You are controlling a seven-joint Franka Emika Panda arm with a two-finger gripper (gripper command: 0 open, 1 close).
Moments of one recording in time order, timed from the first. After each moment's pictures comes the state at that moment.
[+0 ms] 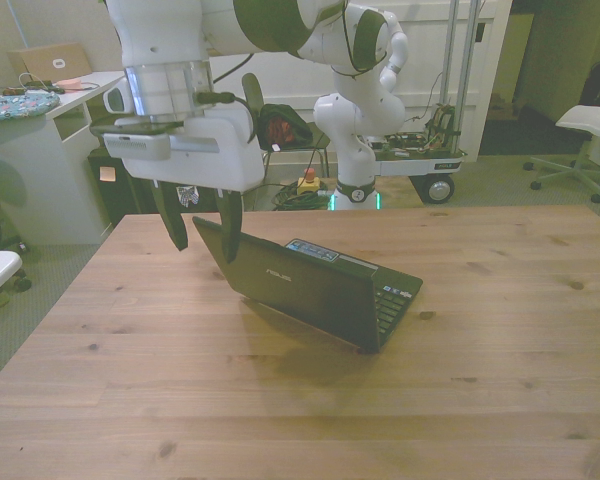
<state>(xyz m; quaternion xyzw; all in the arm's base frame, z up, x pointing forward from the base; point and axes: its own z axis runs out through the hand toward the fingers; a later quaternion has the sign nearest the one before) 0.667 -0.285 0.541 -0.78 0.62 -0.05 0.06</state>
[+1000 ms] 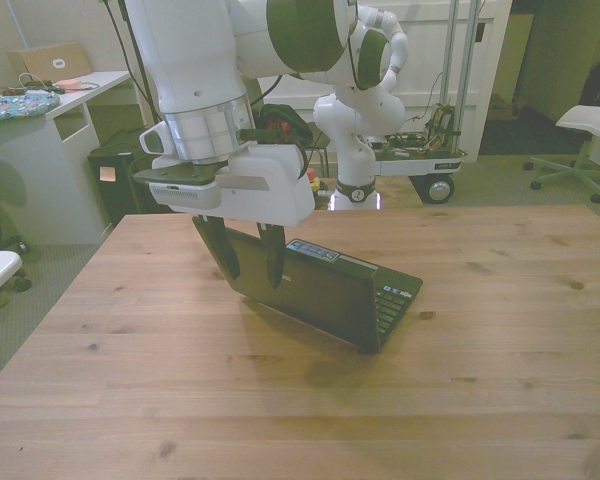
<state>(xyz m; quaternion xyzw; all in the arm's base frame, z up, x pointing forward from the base) 0.692 -0.242 0.518 -0.78 0.62 0.00 0.07</state>
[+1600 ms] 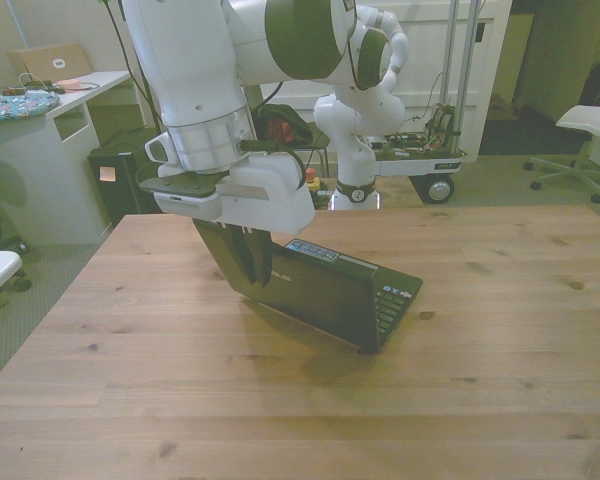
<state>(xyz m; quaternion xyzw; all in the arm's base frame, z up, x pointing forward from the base) 0.689 -0.244 0.506 -0.77 0.63 0.03 0.07</state>
